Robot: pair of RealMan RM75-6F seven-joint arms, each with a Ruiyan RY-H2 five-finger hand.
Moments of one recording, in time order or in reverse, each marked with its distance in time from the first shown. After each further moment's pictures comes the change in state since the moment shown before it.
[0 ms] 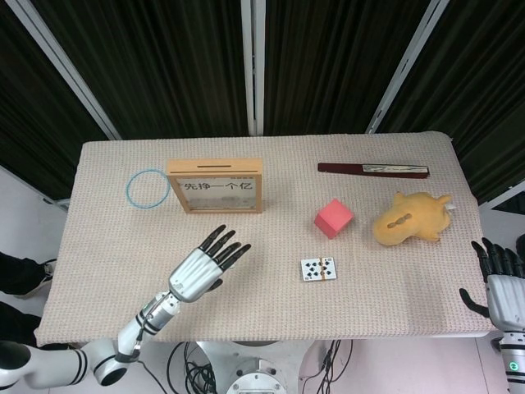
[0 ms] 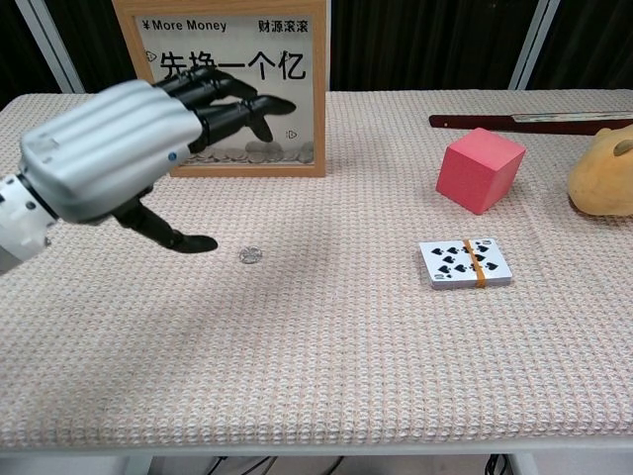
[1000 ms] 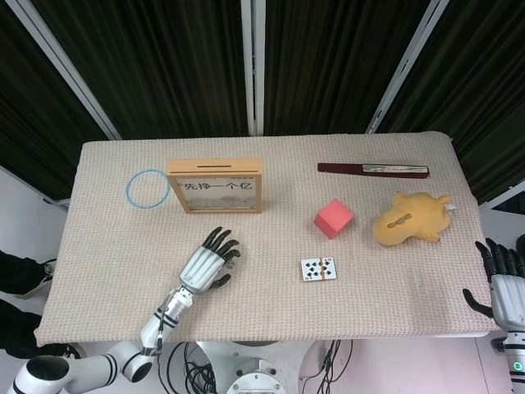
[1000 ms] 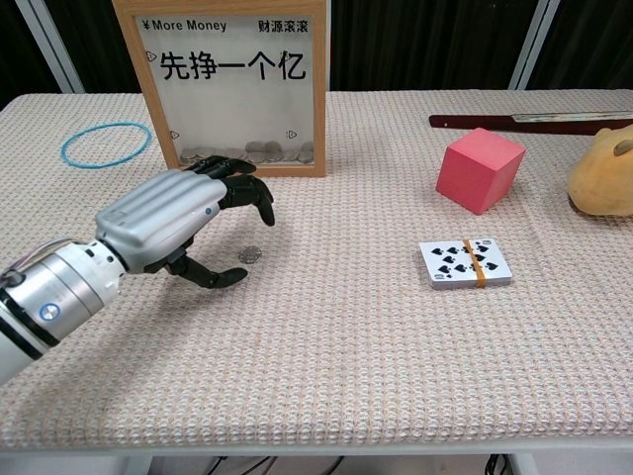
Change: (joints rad) left arm 0.061 -0.246 -0.091 0.318 -0.108 -0.153 -0.262; right arm 0.000 0.010 0.003 0.007 0.011 -0.015 0.020
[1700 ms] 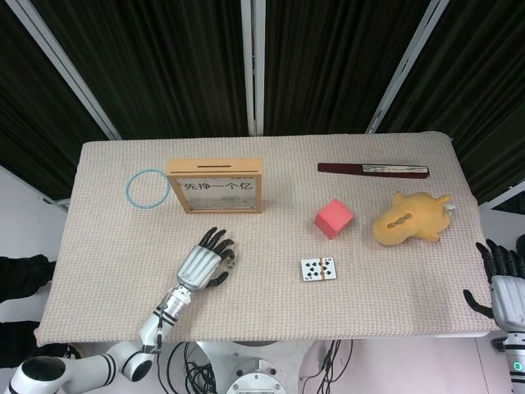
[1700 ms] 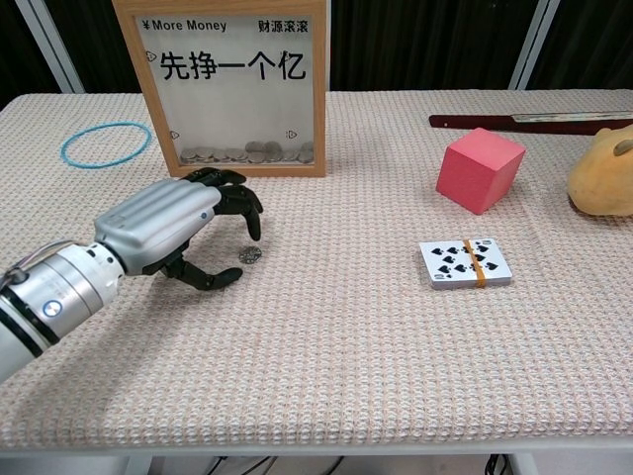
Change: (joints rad) left arm 0.009 0.018 -0.023 -0.034 -0.051 -0.079 0.018; right arm -0.002 -0.009 -0.001 0.015 0.004 -0.005 0.006
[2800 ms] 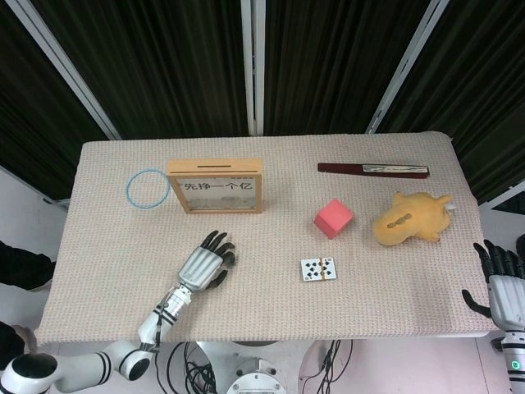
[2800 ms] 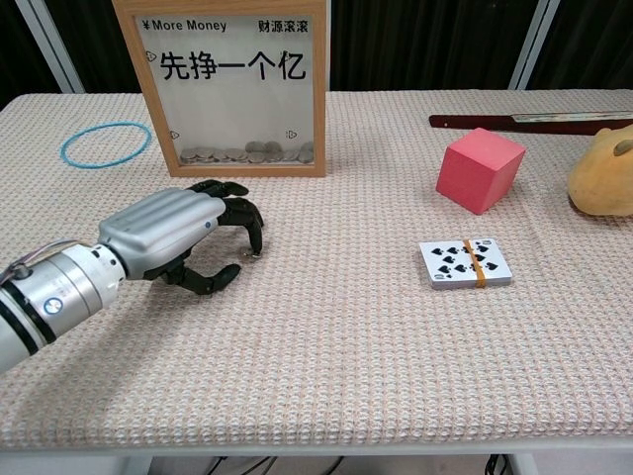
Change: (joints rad) left arm -0.014 0.055 -0.010 -0.091 -0.041 -0.096 0.067; right arm 0.006 -0.008 -0.001 0.012 0.004 -0.016 -0.007
